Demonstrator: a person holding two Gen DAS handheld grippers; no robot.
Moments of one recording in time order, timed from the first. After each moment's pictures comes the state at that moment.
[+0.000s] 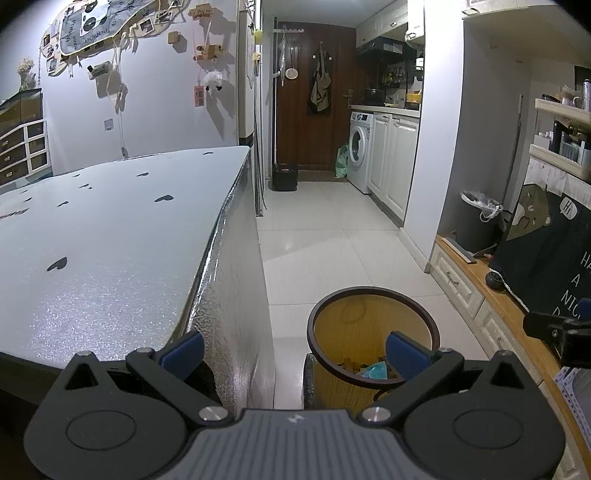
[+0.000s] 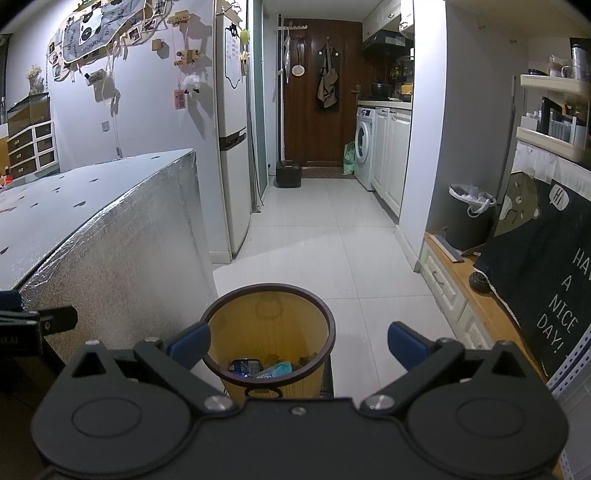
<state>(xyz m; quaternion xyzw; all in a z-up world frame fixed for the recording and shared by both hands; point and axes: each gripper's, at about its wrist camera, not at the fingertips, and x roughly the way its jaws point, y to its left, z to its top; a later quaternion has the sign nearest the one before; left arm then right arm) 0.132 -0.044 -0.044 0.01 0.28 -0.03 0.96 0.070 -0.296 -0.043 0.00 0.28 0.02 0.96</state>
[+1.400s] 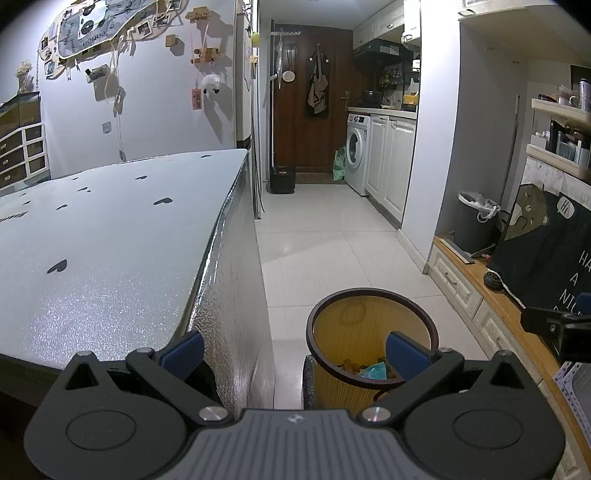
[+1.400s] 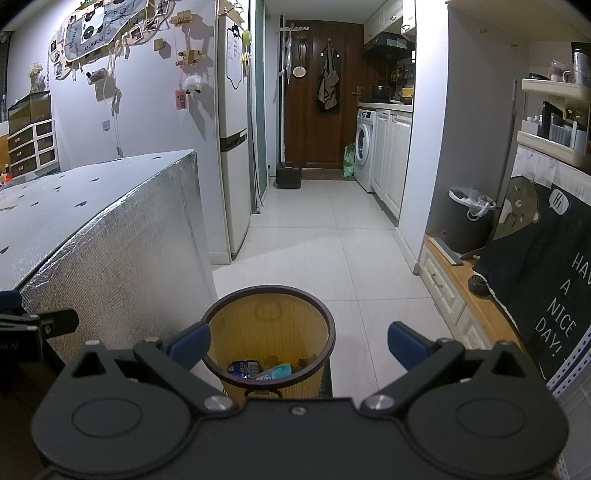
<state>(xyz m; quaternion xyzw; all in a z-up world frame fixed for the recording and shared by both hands) 0.129 -0.044 -0.041 0.01 0.28 -0.03 0.96 0.071 -0.299 -0.041 0.00 0.27 0.02 0.96</state>
